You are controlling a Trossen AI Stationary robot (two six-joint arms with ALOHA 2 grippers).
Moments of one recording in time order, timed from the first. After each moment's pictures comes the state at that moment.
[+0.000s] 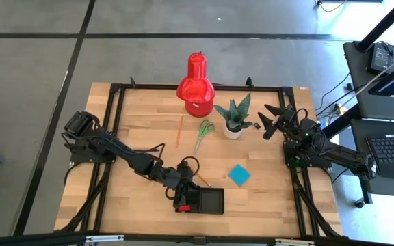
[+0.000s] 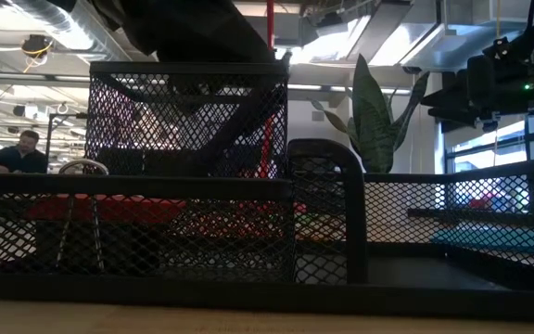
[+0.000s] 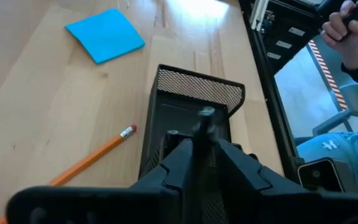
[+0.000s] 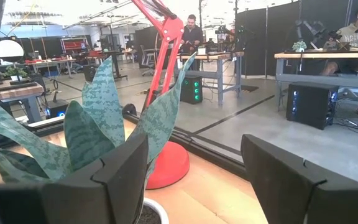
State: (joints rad) left arm -0.43 1.70 0.95 0.18 -0.16 -0.53; right arm -0.38 0.00 0.01 0.07 0.31 0.07
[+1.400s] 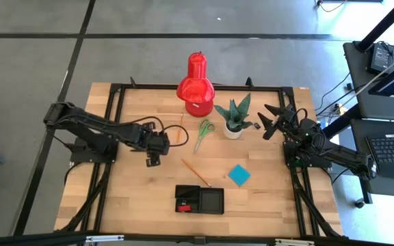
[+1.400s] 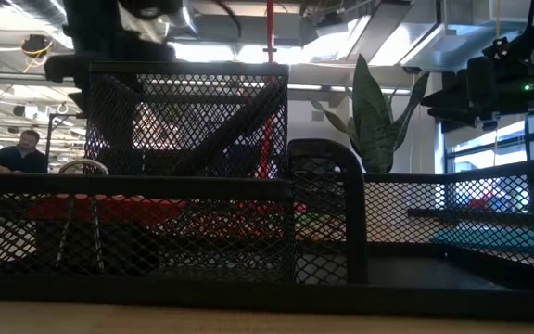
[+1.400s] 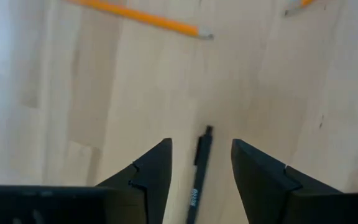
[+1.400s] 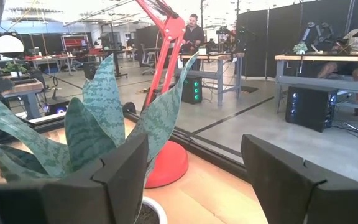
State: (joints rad) left arm -0.14 1.39 0.95 -0.95 -0.29 -0.33; right arm -0.38 0.01 0.01 0.07 0.30 0.05
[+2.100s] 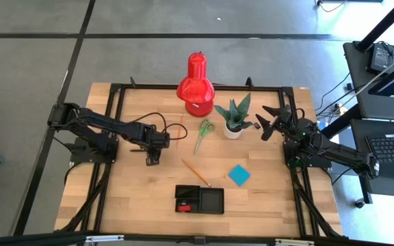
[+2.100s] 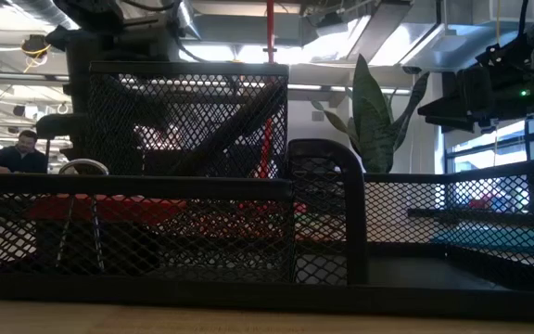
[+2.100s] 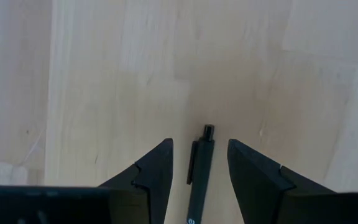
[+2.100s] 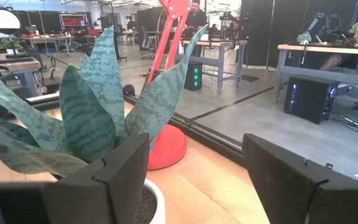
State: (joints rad) left arm 0.00 1.43 0.72 -0.67 -0.13 -0.18; right arm -0.38 0.07 0.01 0.07 0.30 0.02
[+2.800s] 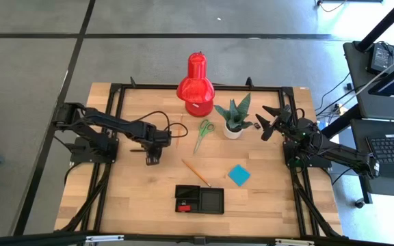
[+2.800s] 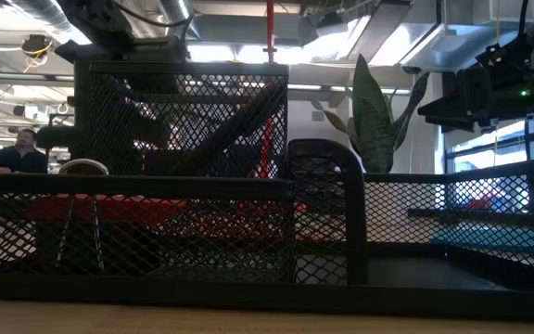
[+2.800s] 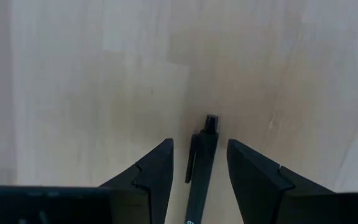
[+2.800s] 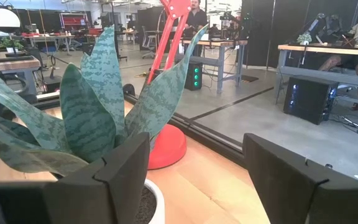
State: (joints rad) left arm 0.04 1.50 0.72 -0.67 -0.06 -0.15; right arm -0.38 0.07 0.01 0.07 0.30 0.02
